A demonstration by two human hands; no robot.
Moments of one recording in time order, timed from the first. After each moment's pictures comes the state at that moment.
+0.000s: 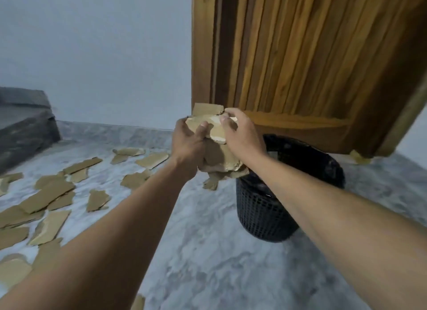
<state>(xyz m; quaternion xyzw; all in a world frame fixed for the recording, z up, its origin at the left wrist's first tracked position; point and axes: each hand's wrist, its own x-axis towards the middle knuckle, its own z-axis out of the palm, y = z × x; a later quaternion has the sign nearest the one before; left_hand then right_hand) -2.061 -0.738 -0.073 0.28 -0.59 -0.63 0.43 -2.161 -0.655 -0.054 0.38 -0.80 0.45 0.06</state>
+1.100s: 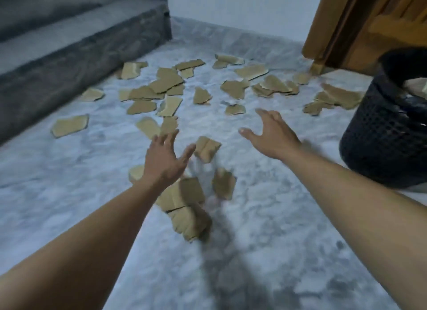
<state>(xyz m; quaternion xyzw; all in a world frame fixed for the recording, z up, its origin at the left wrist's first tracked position) -1.742 -0.748 -0.277 0.58 -0.77 -0.22 0.14 -2.011 -0.683 -0.231 0.53 -0.81 0.15 -0.20</state>
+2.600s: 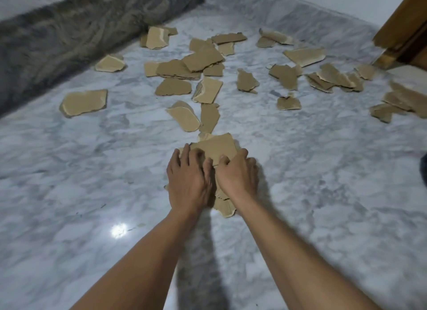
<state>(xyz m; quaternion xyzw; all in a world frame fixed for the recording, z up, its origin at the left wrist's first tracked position) -1.685 -0.794 -0.391 0.62 -0.73 -0.18 0.22 -1.790 -0.781 -0.345 0.37 -0.87 0.20 -0.25</state>
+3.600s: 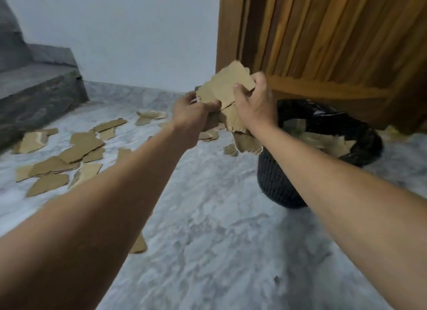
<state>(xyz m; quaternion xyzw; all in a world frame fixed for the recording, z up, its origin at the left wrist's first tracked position) -2.004 -0.749 -0.090 0.30 -0.54 -0.70 0.36 -2.121 -0.672 -0.084 0.36 -0.77 0.52 0.09</state>
